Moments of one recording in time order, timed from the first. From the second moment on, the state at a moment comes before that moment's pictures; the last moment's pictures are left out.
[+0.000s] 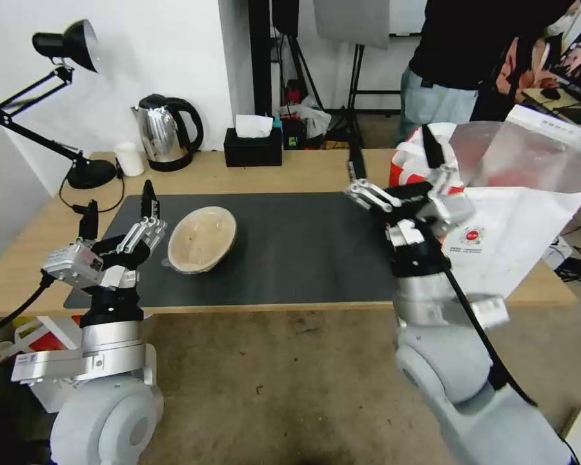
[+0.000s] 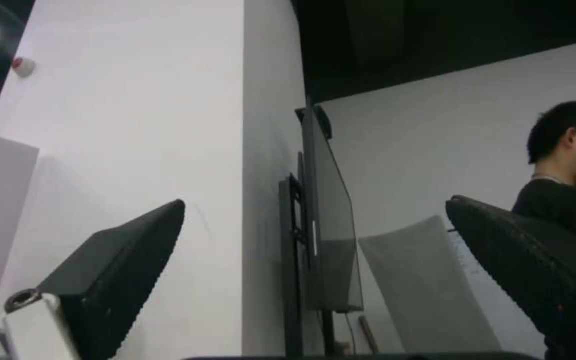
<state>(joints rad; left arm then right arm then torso) 1.55 -1.38 -0.55 -2.42 -0.49 -0.21 -0.20 -1.23 1.22 0.19 2.35 0.12 0.31 0.27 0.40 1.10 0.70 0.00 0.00</state>
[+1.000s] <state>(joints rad) 1.58 -1.29 -0.62 -2.50 -0.80 0.04 -0.37 -1.36 1.30 0.13 2.37 0.07 0.41 0.19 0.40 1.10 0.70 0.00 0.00</state>
